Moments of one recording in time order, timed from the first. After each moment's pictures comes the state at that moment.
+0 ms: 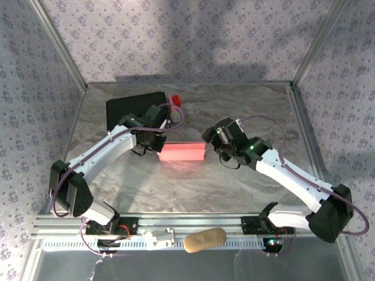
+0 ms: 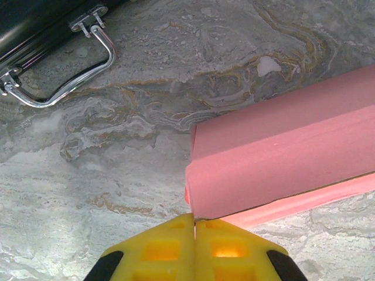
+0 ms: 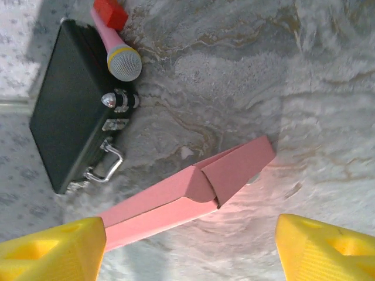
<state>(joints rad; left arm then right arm) -0.65 1.50 1.31 -1.06 -0.15 -0.28 0.73 1.21 1.03 -0.62 0.12 1.36</state>
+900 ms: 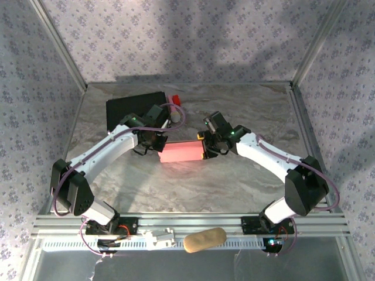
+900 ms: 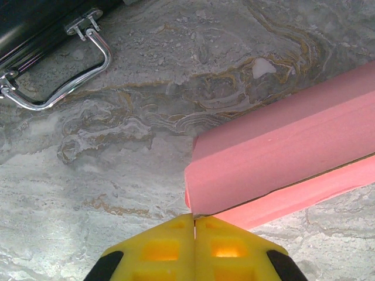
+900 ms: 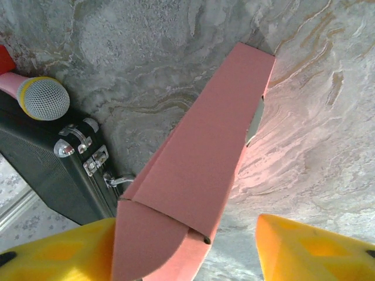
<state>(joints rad) -0.66 1.51 1.33 -1.07 -0.15 -0.29 0.67 1.51 1.12 -0.59 -0.13 1.97</state>
